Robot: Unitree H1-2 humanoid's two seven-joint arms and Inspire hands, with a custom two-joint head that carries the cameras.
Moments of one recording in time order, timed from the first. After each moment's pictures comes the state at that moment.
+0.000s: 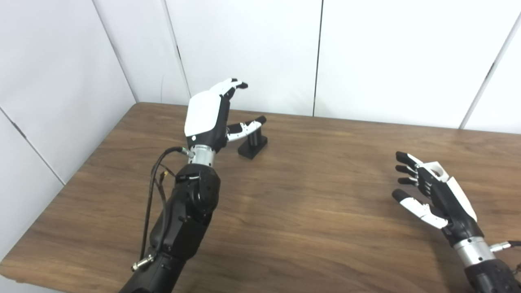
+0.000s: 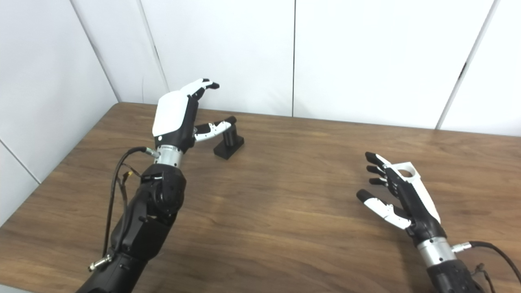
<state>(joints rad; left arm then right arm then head) -0.40 0.26 -0.08 0.07 0.83 0.20 0.21 -0.25 -0.26 0.08 0.16 -0.16 -0.24 0.15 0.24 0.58</state>
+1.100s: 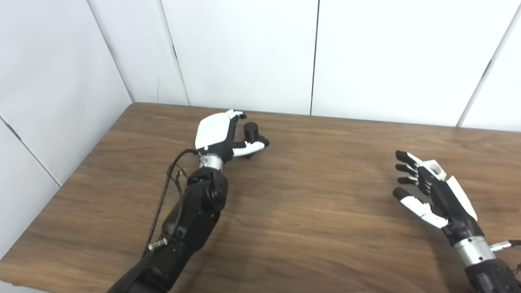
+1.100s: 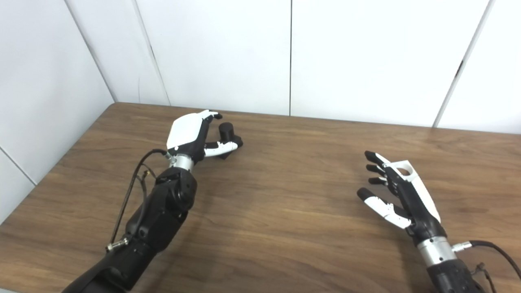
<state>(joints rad) -0.49 0.28 -0.21 0.35 0.82 0.34 0.18 -0.24 -0.27 0.08 0.14 -0.17 -0.24 0.15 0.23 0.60</state>
